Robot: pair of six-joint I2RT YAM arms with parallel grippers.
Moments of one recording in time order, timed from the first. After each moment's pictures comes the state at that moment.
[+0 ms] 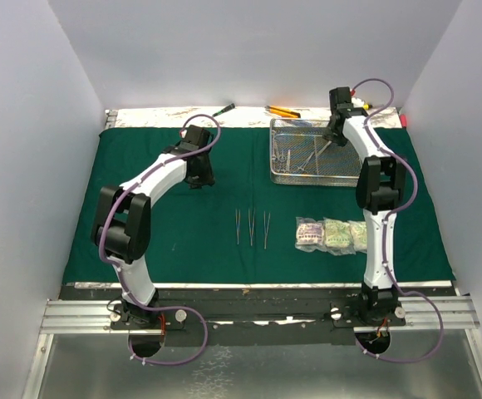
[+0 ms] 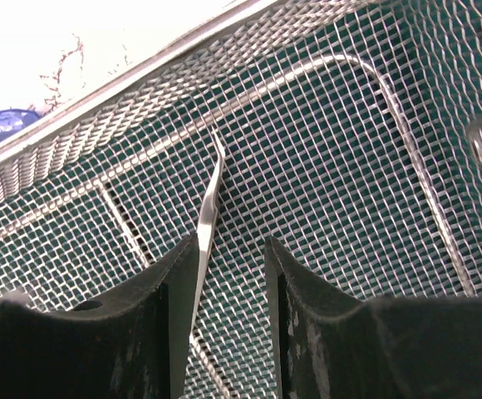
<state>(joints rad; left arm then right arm) -0.35 1.79 1.33 -0.59 -0.07 -0.52 0.11 2.42 2.19 -0.74 0.33 0.53</state>
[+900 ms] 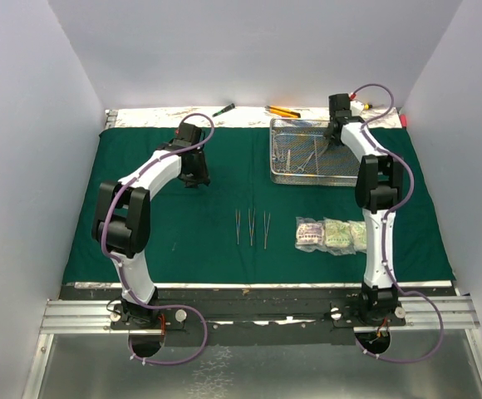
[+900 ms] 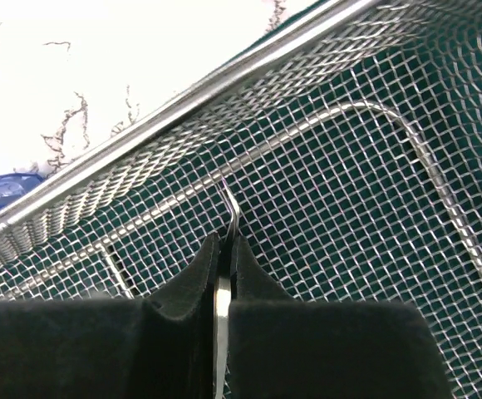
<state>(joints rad) -0.28 1.85 1.37 -0.60 0.03 -0.46 0.09 2.48 2.13 -0.52 0.35 0.54</state>
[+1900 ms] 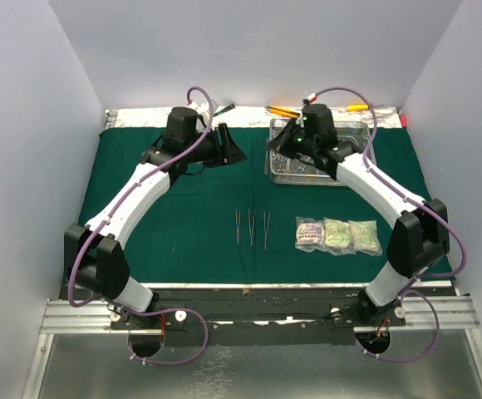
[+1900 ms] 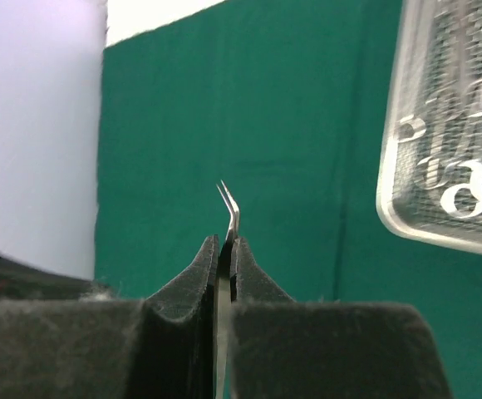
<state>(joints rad) -0.36 1.51 1.34 -0.34 0.48 -0.56 0.42 1.67 1.41 -0.24 -0.12 0.74</state>
